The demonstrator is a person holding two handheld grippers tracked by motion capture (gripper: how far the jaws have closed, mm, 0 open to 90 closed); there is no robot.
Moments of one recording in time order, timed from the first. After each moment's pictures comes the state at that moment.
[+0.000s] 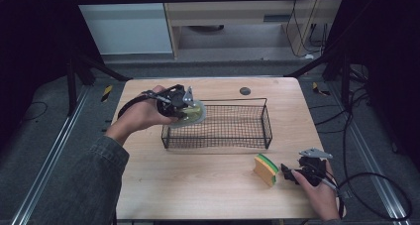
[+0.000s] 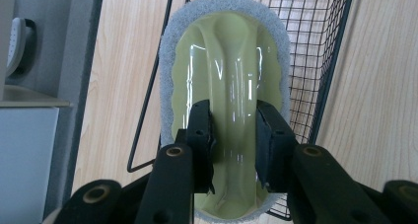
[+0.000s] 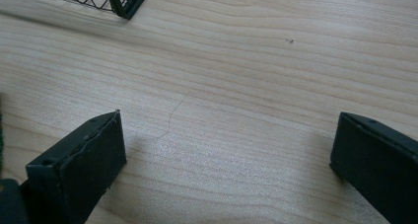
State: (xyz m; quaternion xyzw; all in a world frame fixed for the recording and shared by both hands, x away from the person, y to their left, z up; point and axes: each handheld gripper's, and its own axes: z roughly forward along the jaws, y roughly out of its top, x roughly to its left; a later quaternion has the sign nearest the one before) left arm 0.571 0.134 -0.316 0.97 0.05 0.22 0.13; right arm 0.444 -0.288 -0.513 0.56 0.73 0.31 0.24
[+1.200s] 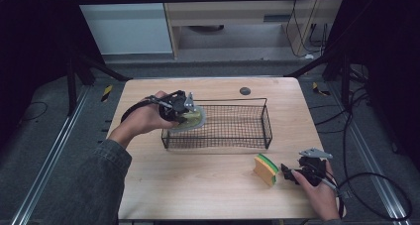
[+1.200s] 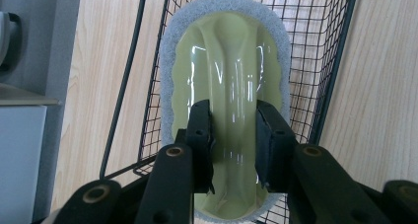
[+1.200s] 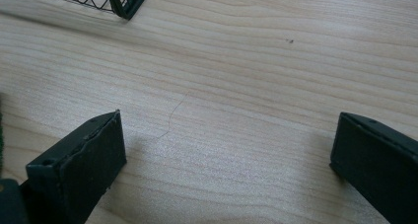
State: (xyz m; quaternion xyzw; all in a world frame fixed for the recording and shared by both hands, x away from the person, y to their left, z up) left arm 0.576 0.135 -0.340 0.97 0.05 0.21 0.12; right arm 0.445 -0.288 -0.514 0.55 0.73 0.31 0.24
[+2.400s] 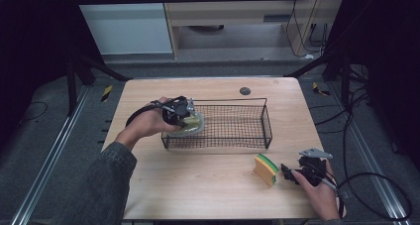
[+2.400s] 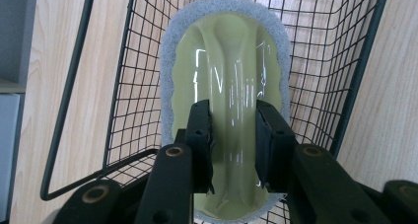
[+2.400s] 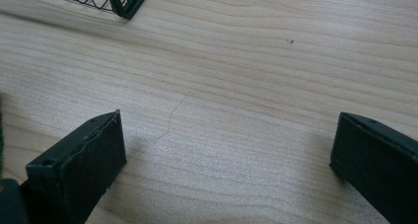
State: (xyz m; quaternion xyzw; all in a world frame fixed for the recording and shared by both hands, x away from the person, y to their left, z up) left arm 0.590 0.135 -0.376 0.98 0.07 0.18 0.11; right arm 0.445 -0.288 -0.513 0.55 0.73 0.32 0.24
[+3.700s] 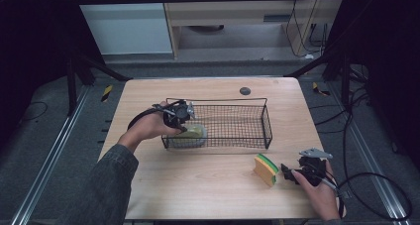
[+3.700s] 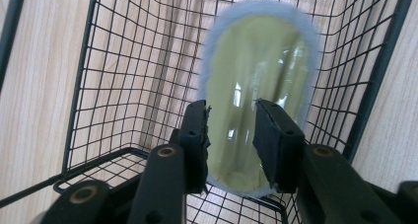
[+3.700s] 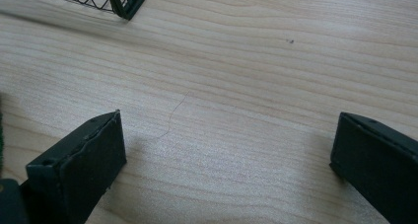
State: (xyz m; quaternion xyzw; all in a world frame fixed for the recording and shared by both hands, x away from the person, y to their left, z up) left arm 0.595 0.138 -0.397 0.98 0.10 0.15 0.11; right arm 0.445 -0.288 -0.514 0.55 0.73 0.32 0.24
